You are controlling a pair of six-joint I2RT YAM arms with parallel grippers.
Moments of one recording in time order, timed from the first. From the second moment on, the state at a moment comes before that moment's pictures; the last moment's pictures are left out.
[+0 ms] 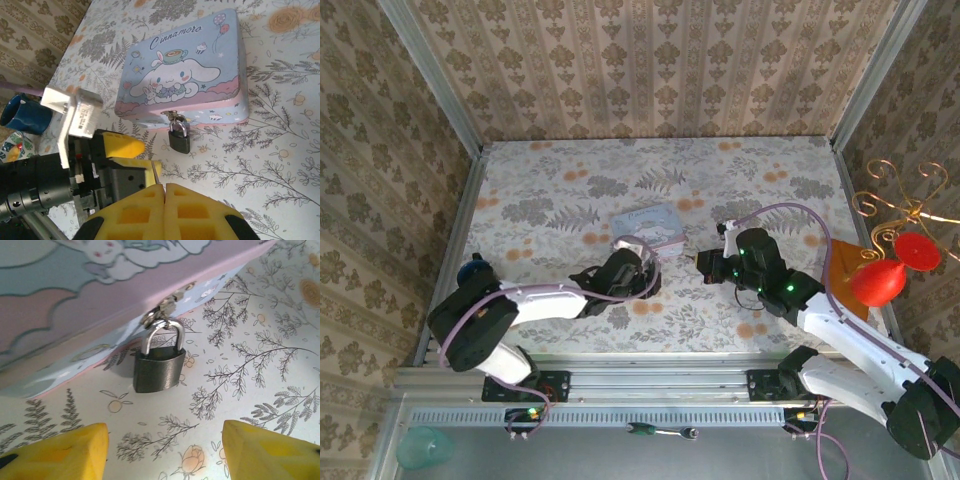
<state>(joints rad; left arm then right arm) -0.93 1.50 0.61 0.16 -0.09 -0.61 0.57 0.94 0.64 -0.25 -0.14 0.54</state>
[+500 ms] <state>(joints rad) -0.81 1.66 0.60 0.40 0.08 -0.54 0.57 0.94 0.61 -0.20 -0.17 0.65</state>
